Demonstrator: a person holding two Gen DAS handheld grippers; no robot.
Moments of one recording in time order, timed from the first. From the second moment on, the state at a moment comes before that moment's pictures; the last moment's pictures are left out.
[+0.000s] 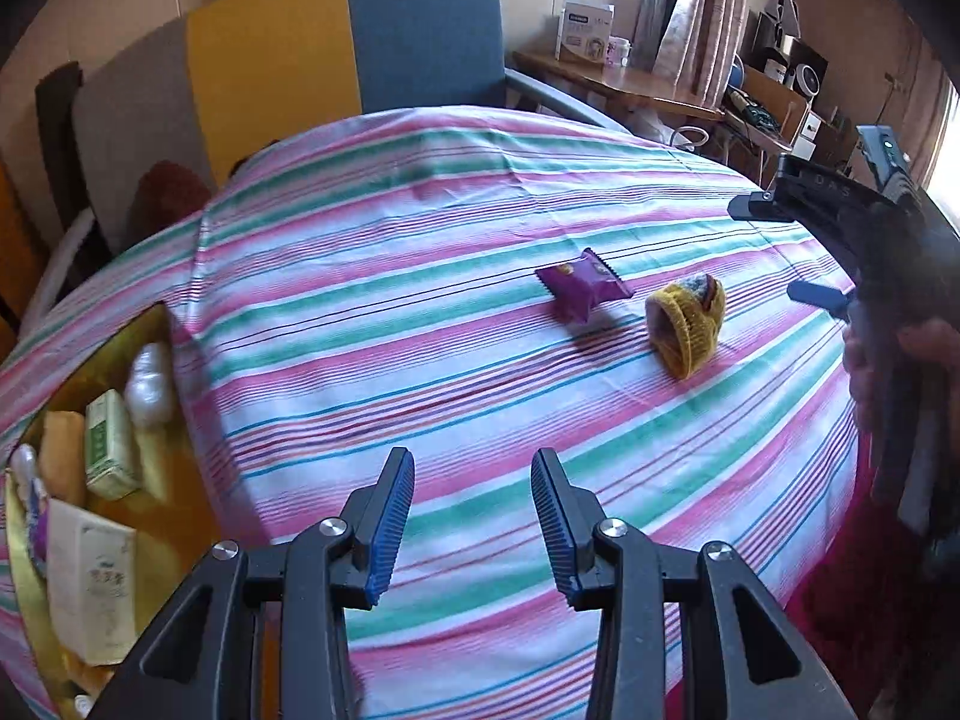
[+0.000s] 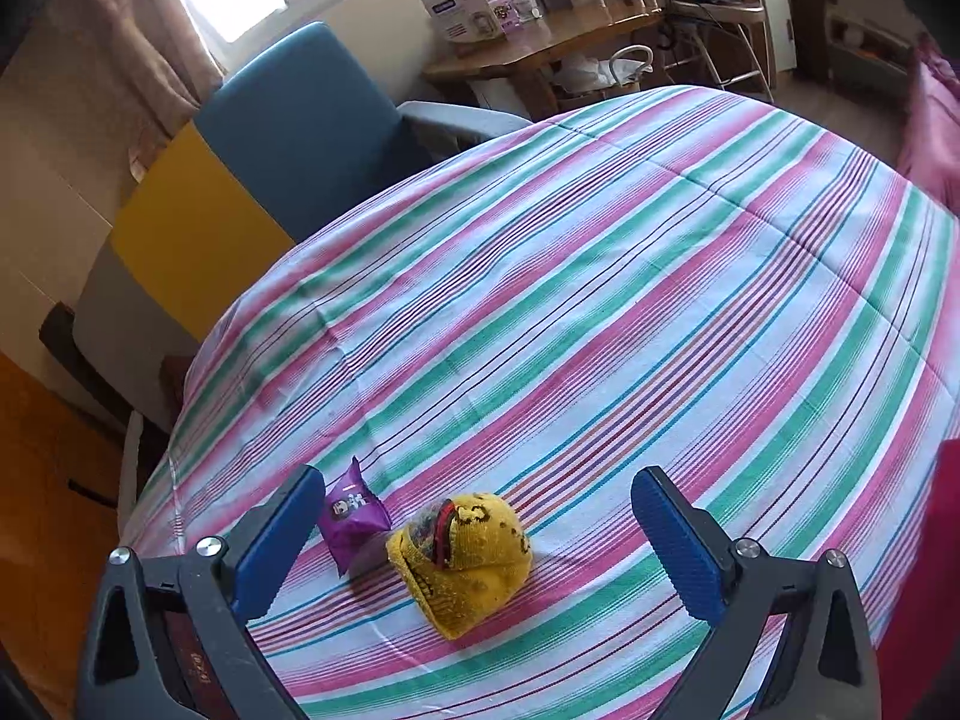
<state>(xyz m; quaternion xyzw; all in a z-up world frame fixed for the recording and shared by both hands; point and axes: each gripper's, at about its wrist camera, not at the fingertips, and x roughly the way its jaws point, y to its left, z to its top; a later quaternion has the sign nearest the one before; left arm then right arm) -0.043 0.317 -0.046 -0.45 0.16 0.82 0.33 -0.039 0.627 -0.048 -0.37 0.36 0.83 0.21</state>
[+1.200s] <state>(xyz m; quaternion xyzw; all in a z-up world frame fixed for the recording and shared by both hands) -0.066 0.385 -0.112 -0.49 0.19 0.76 0.38 -0.057 0.620 -0.065 -0.41 0.37 0.82 0.15</state>
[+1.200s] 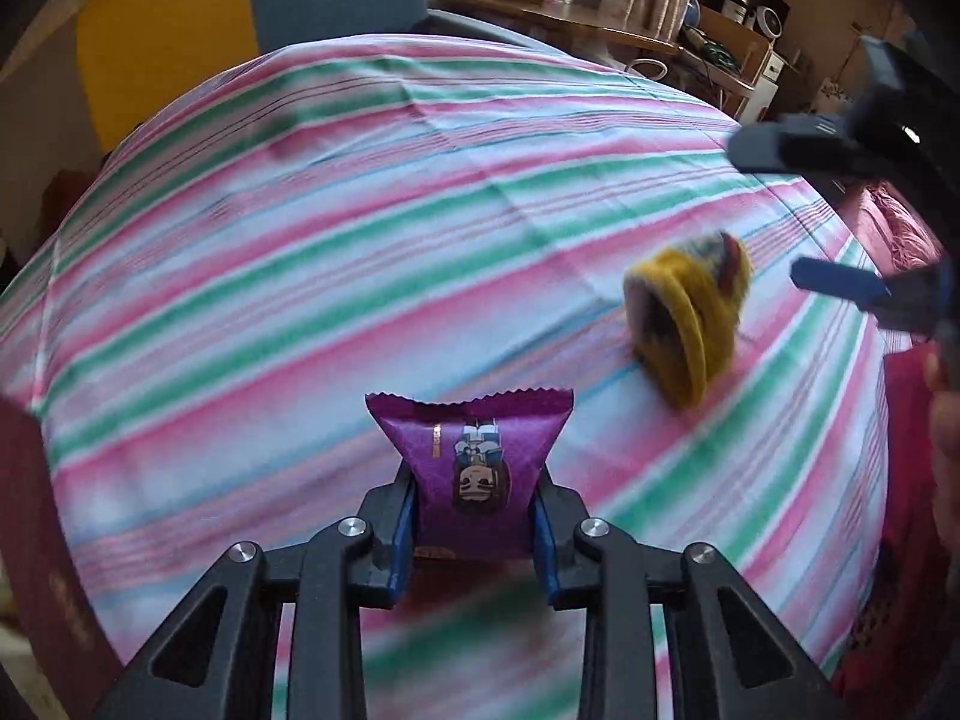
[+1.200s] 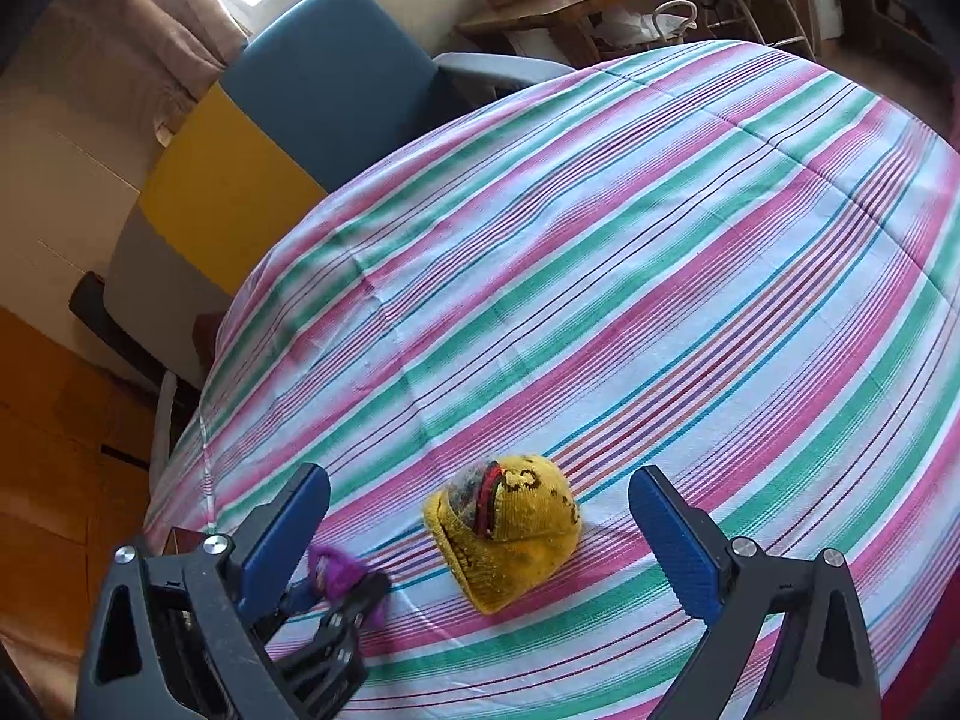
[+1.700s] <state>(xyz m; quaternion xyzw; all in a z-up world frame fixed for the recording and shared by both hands) 0.007 0.308 -0.109 -0.46 0.17 0.78 0.38 -0.090 0.589 -0.083 -0.49 0.24 0.83 0.15</state>
